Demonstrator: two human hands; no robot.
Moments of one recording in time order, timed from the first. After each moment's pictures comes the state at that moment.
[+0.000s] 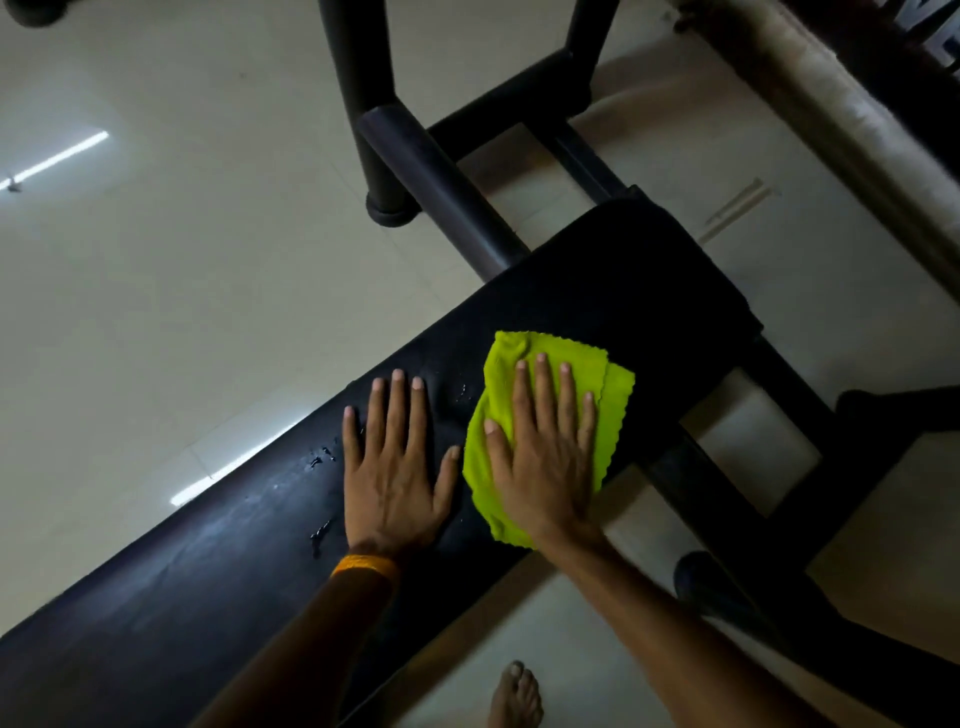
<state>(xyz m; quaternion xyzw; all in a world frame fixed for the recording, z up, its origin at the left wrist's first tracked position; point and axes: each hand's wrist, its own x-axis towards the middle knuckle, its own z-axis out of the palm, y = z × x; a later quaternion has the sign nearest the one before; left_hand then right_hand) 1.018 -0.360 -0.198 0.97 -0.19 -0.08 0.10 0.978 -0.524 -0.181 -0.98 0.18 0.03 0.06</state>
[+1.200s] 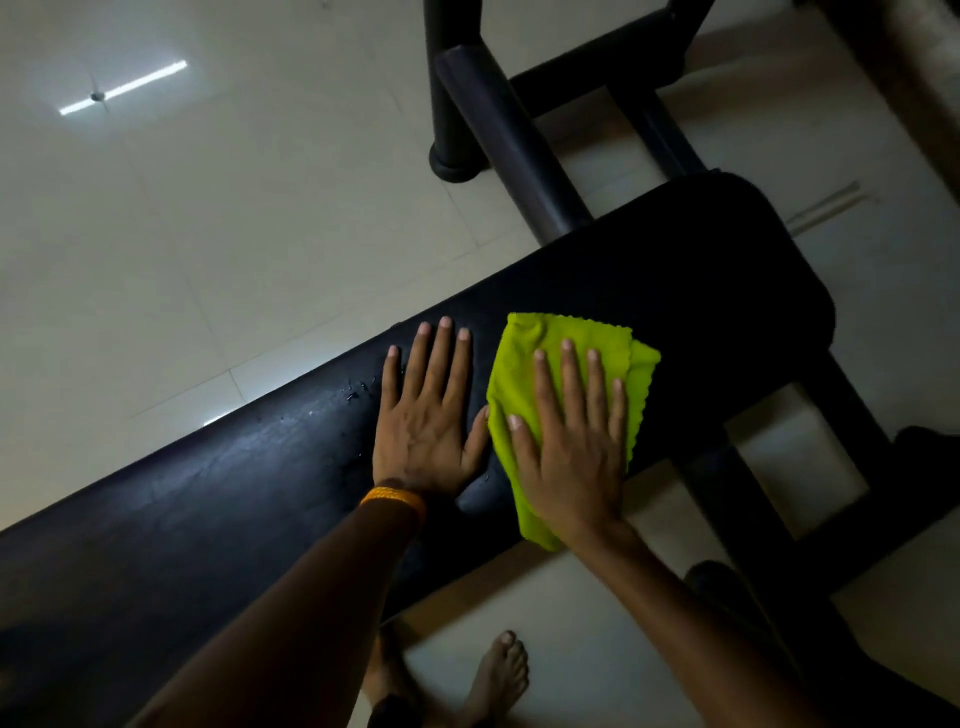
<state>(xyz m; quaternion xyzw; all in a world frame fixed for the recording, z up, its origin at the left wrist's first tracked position) 1.018 -0.359 -0.206 0.97 -0.21 -0.05 0.10 0.960 -0.523 -0.180 -0.99 0.10 0.02 0.05</state>
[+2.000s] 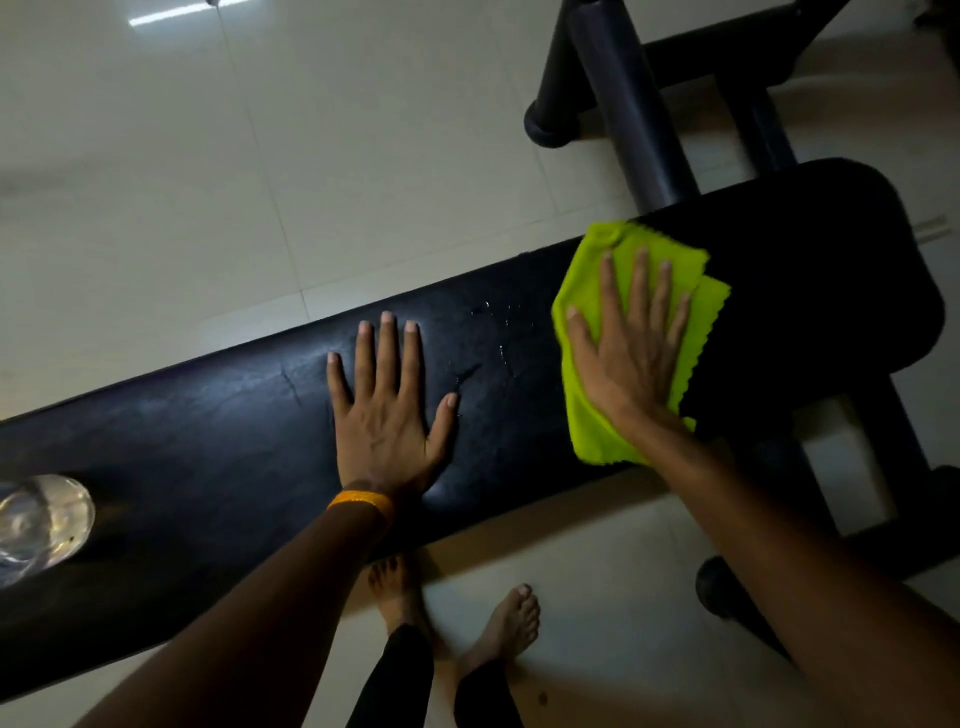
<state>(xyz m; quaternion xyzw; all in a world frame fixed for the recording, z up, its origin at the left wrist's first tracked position) 0.941 -0.224 -0.200 0.99 -0.02 -0.08 0.07 1.011 -0.471 -0.183 -0.99 0.09 0.03 0.04</state>
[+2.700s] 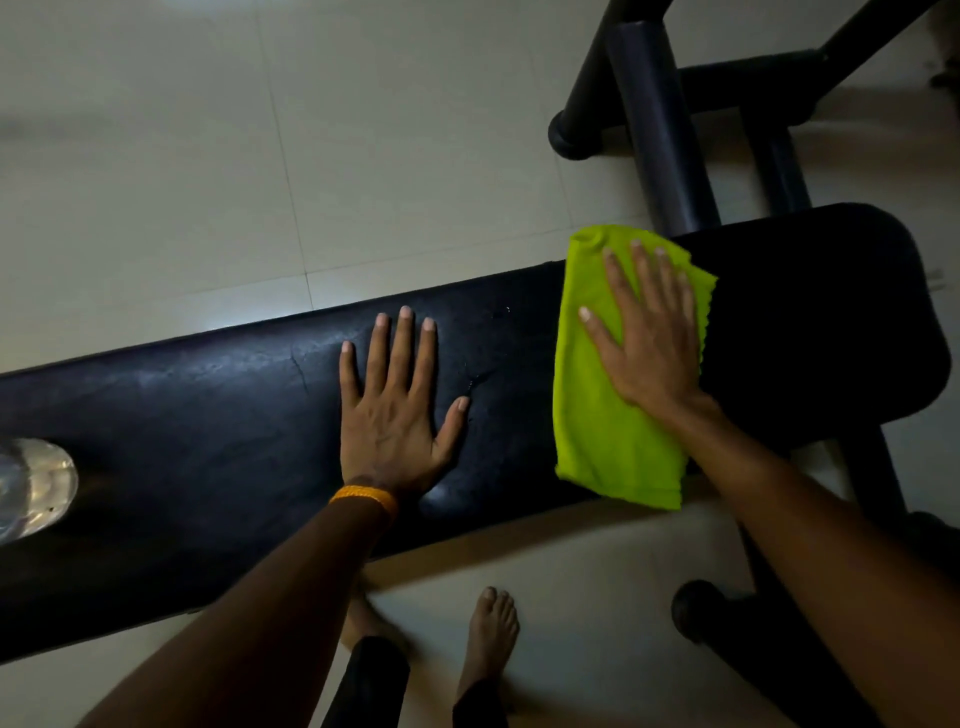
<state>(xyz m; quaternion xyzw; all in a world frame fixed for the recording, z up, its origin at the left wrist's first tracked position) 0.938 -0.222 -0.207 0.99 -0.02 -0.05 0.09 1.045 -0.500 -0.185 -1.00 -0.07 0.05 0.03</state>
